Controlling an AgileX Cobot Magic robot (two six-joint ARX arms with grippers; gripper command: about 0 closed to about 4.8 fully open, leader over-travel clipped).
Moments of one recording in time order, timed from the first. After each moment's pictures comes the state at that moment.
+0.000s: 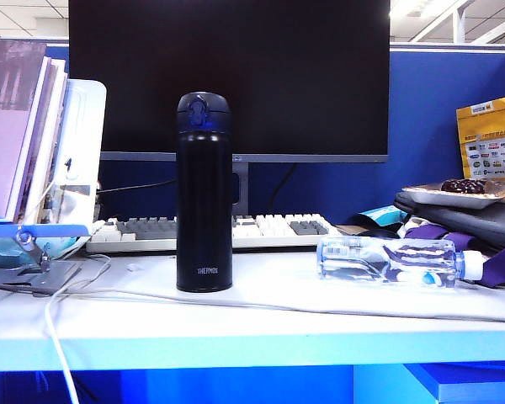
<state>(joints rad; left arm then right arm) 0.00 0.00 0.01 -0.16 0.03 -0.04 0.06 0.00 0.01 -0.16 -0.05 -0.02</state>
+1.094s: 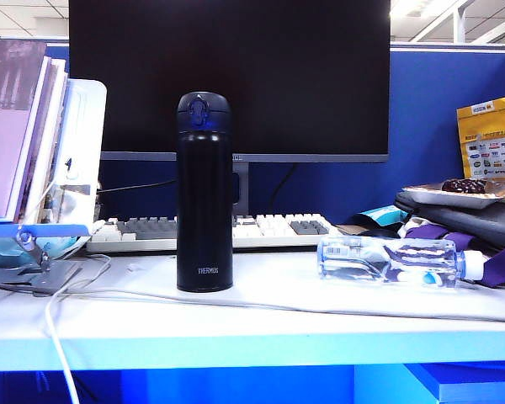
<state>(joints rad) 0.00 0.00 0.01 -0.16 0.03 -0.04 0.06 0.00 0.01 0.02 -0.05 0.27</state>
